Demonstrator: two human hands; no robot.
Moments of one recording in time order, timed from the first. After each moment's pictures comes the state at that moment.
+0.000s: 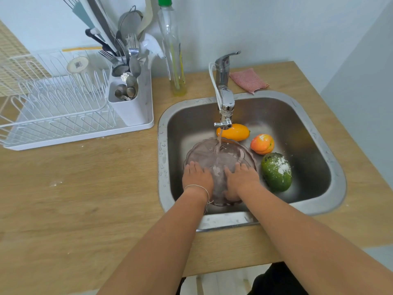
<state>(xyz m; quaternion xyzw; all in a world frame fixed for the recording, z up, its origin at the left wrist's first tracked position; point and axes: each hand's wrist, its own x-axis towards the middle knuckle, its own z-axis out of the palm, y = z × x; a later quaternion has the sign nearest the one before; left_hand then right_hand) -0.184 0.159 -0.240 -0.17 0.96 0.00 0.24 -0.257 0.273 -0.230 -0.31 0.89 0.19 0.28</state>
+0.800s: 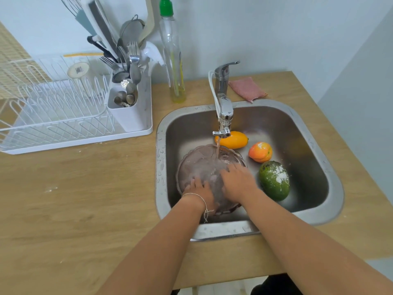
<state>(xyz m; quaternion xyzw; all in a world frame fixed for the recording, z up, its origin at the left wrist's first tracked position) -0.180 0.164 -0.246 -0.17 0.92 0.09 0.34 -0.271 0.275 -0.238 -0.39 0.91 0.09 0.15</state>
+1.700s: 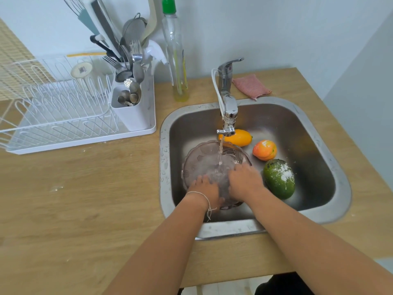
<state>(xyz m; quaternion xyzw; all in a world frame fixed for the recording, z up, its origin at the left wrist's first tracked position) -0.183 0.162 -0.243 -0.14 0.94 0.12 0.30 -0.268 0.273 -0.225 -0.36 0.91 0.10 0.16</state>
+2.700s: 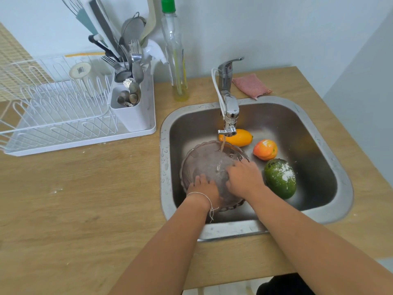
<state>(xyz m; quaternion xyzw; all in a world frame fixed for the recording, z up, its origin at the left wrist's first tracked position) -0.184 0.160 -0.248 -0.18 0.93 0.12 0.30 -0.273 0.269 -0.227 -0.37 0.92 0.11 0.11</state>
